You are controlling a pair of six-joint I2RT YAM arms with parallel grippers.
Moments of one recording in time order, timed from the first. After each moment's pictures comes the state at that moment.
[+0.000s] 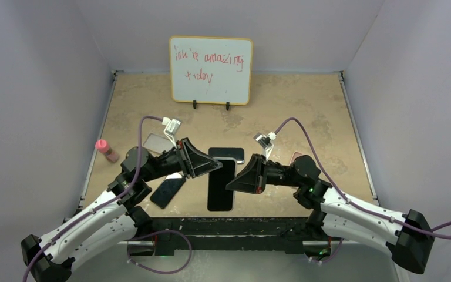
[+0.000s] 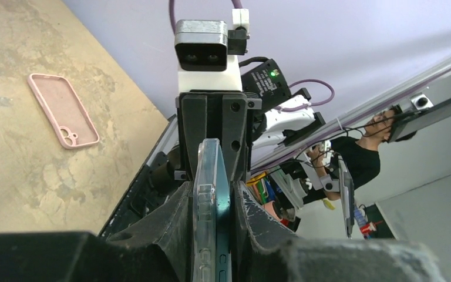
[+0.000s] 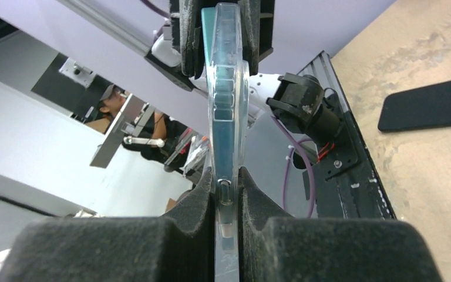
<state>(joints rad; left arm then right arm) -0.76 0.68 0.59 0.26 0.51 -1.02 0.92 0.84 0.43 0.61 -0.62 1.06</state>
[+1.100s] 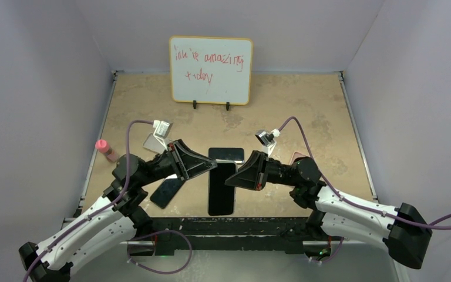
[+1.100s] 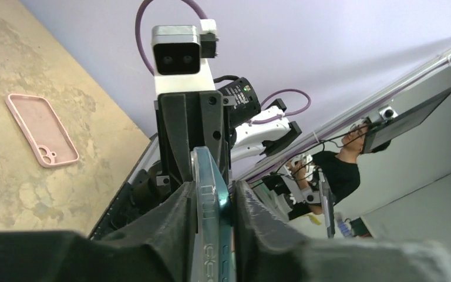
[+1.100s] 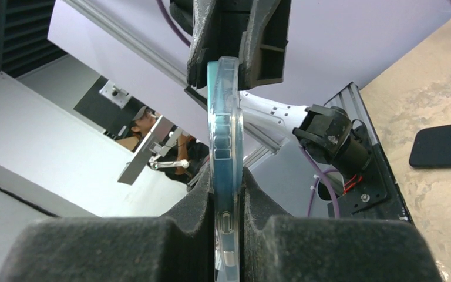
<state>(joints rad) -0.77 0.59 0.56 0.30 0.46 -1.08 0.92 0.90 0.41 0.83 -0.56 1.18</state>
